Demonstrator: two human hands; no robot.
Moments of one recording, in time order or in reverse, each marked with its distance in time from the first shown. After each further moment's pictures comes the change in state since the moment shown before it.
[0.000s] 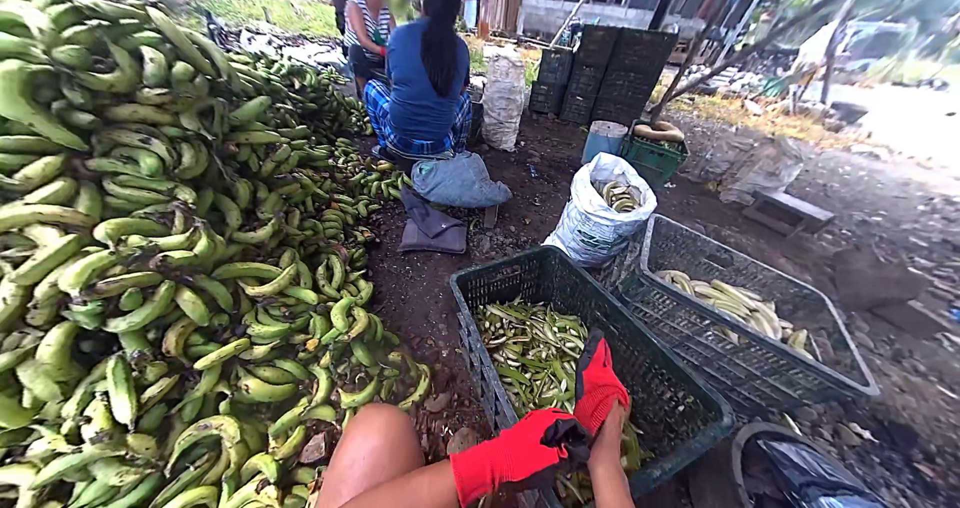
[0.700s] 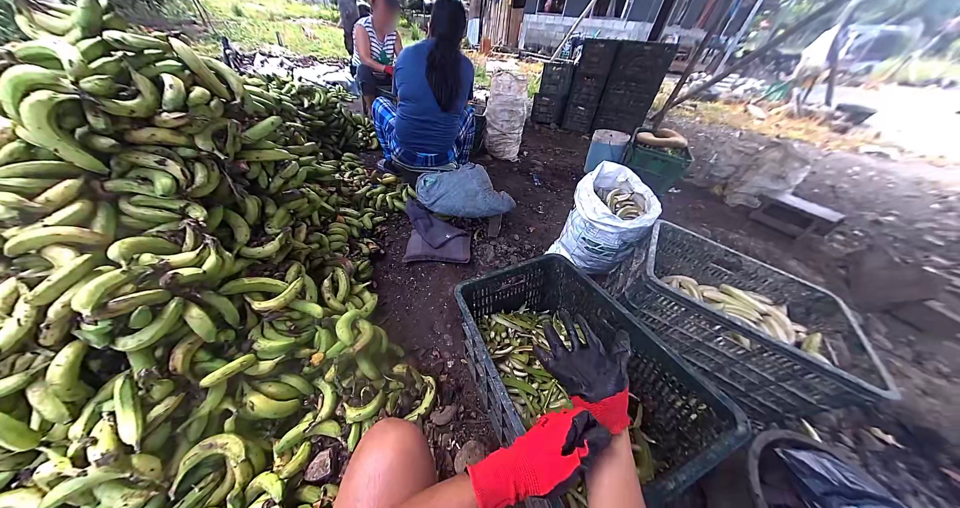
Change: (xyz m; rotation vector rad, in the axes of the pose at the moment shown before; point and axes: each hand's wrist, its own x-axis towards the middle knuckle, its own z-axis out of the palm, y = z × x) left_hand 0.026 -0.007 0.011 0.119 0.065 0.000; right_hand 0.090 0.007 0.031 1.577 -0.498 0.352
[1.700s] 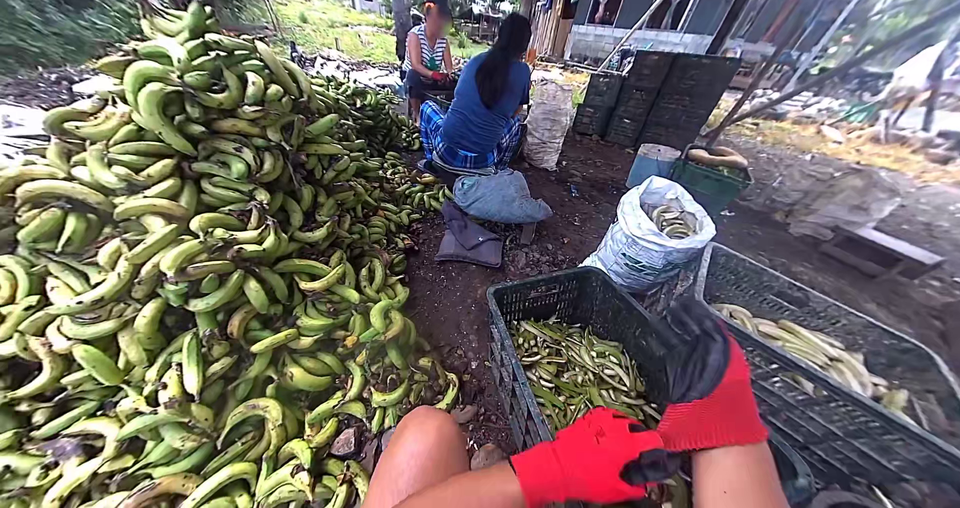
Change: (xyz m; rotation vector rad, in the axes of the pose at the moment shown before) left_hand 0.013 0.022 -0.001 0.459 0.145 0.444; right_hand -0.019 -0.076 0.074 -0.664 0.151 -0.465
